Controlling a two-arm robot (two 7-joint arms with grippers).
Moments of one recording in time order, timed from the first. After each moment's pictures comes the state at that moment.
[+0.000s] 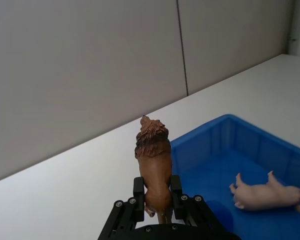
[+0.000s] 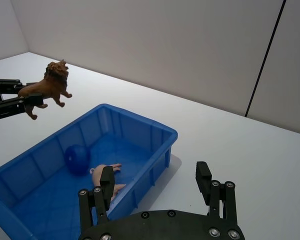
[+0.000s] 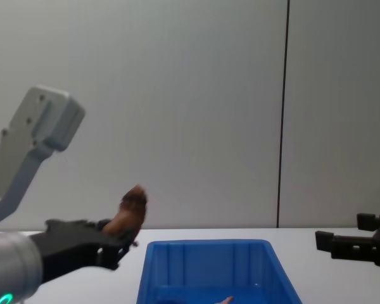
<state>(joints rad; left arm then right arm) -0.14 0.41 0.39 -1.61 -0.26 0.17 -0.04 0.09 0.45 -0.25 -1.61 0.38 0.17 0.43</state>
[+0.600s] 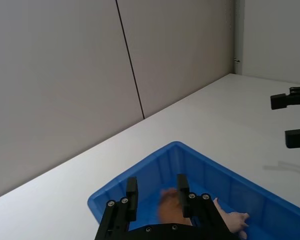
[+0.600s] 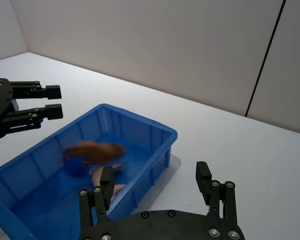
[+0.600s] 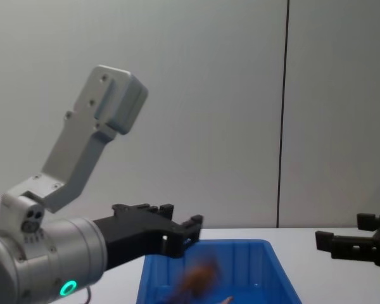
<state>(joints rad) -0.20 0.33 0.43 -1.58 -0.21 0.15 -0.17 0.09 0.45 -0.25 -1.61 0.38 0.17 0.43</state>
